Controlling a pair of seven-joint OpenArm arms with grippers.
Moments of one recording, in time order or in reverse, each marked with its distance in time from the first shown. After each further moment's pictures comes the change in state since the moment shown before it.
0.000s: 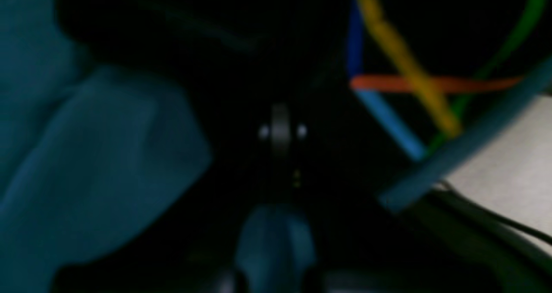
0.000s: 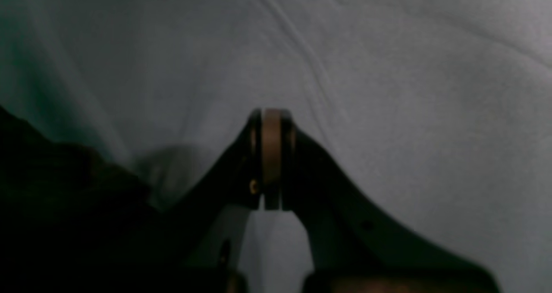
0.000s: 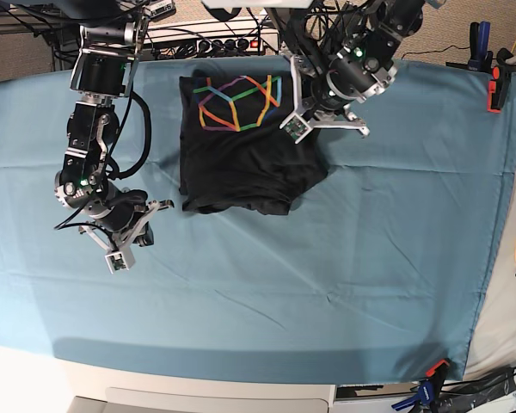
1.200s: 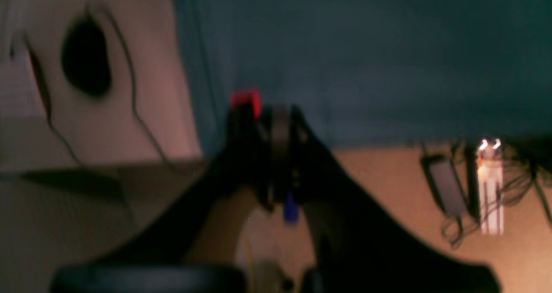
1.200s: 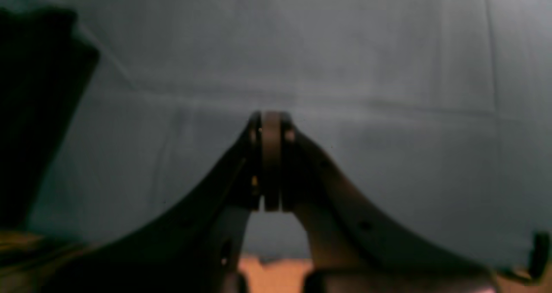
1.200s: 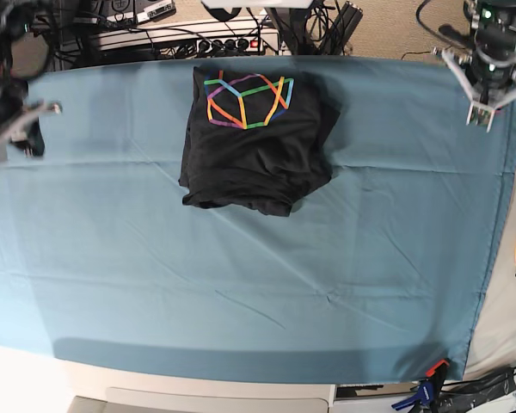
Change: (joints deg) left arm 30.3 -11.6 -46.7 19.3 -6.4 4.8 0.5; right arm -37.1 11.9 39.3 31.4 36.4 5.1 -16.7
